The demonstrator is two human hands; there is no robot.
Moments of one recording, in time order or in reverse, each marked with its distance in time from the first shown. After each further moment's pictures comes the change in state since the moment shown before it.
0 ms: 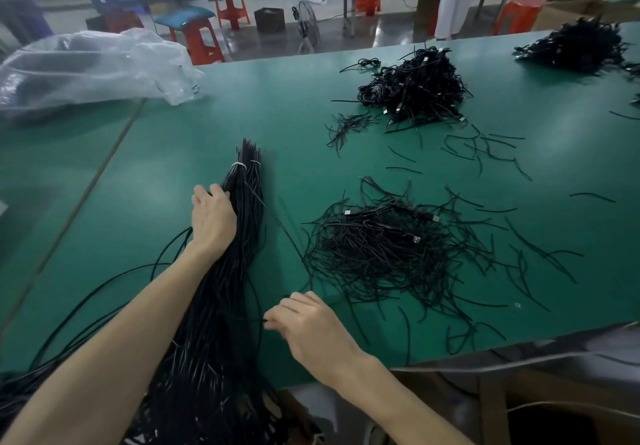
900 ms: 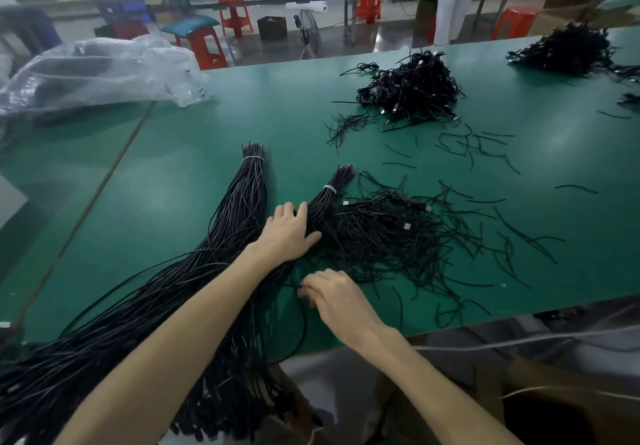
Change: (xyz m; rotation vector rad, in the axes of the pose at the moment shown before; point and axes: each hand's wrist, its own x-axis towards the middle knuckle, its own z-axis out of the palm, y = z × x) left_hand -0.077 0.087 0.001 0.194 -0.462 0.442; right_hand -0.016 0.027 -0.021 -0.002 -0.016 0.217
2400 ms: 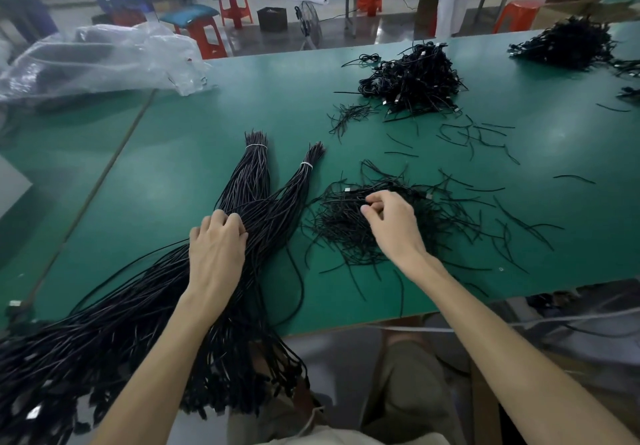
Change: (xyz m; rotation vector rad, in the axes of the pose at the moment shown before) left_hand -0.129 -0.051 -0.006 -0.094 0.500 -0.241; right_hand 0.033 0.034 -0.078 0.082 0.289 0.488
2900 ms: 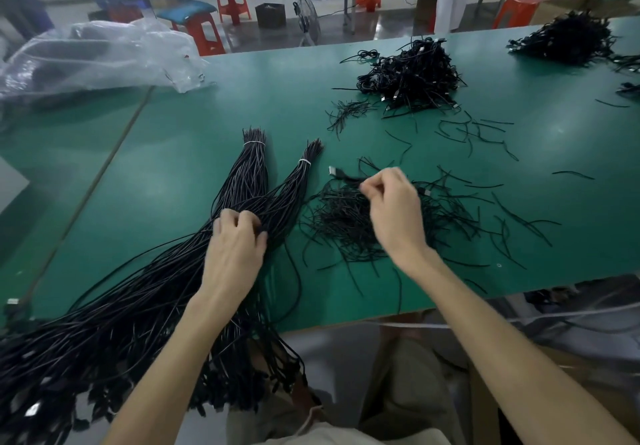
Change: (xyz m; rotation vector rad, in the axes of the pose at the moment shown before) left_hand -0.006 0.025 -0.001 -0.172 -0.120 -0.052; right_hand -0.003 -0.027 -0.011 0.056 0.164 -0.110
